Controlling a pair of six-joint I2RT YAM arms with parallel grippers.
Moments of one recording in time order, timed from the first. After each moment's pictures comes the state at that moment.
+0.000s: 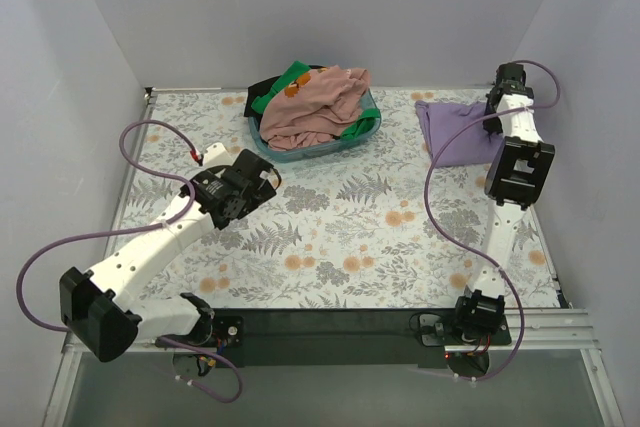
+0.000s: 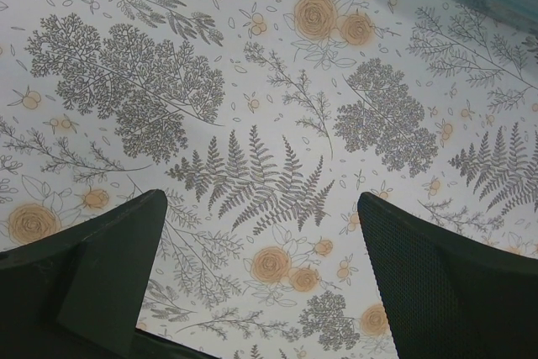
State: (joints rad) left arm -0.65 1.21 1.10 -0.99 -0.57 -1.14; right arm -0.22 2.51 2.28 -0.74 0.20 -0.01
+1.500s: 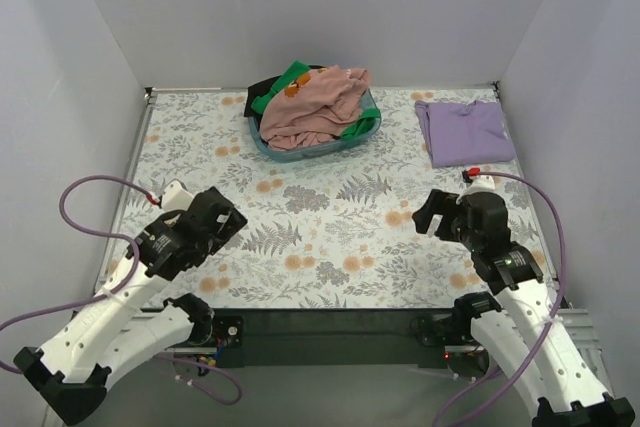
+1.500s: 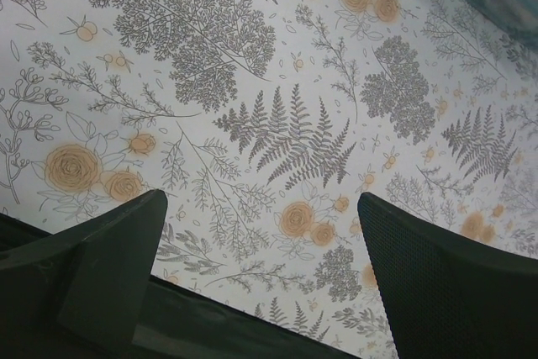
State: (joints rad) left arm -0.65 0.78 0.90 -1.12 -0.52 -1.26; right arm 0.29 0.58 0.55 -0.55 0.00 0.41
